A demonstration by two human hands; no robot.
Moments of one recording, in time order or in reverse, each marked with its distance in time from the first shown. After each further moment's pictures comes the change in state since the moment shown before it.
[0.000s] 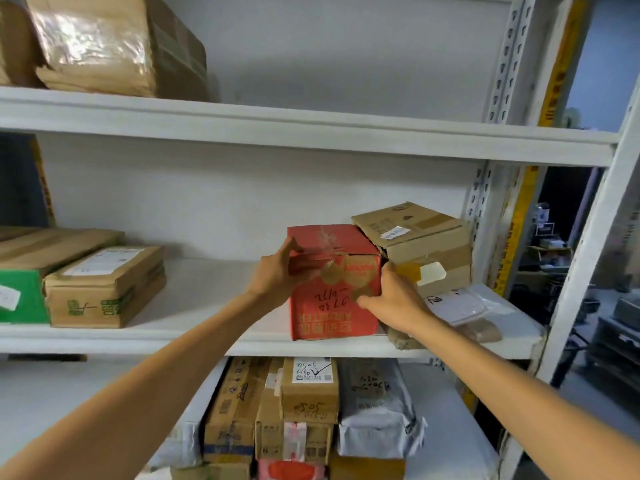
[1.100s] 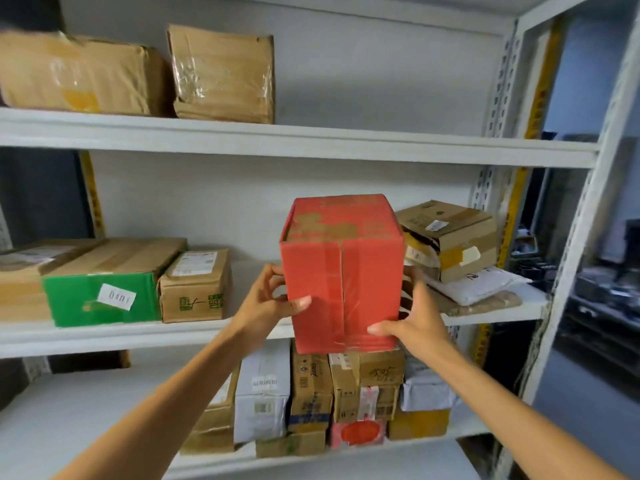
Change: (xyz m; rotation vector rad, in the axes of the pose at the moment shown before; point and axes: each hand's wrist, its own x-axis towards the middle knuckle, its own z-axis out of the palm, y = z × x) left_hand -0.130 -0.085 -0.152 -0.875 -0.250 -0.152; right_hand -0.120 -0.130 0.090 0.567 0.220 -0.051
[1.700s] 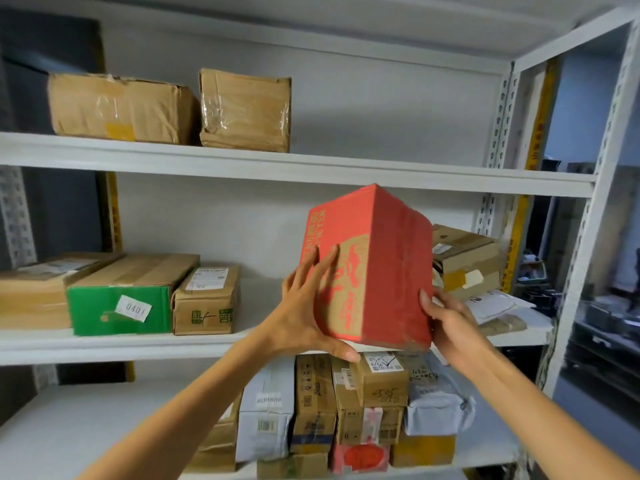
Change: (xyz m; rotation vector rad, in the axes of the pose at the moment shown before) left_hand -0.008 0.046 0.031 0.847 -0.115 0.418; right_hand 0.010 -0.016 -0.040 0.694 0.030 0.221
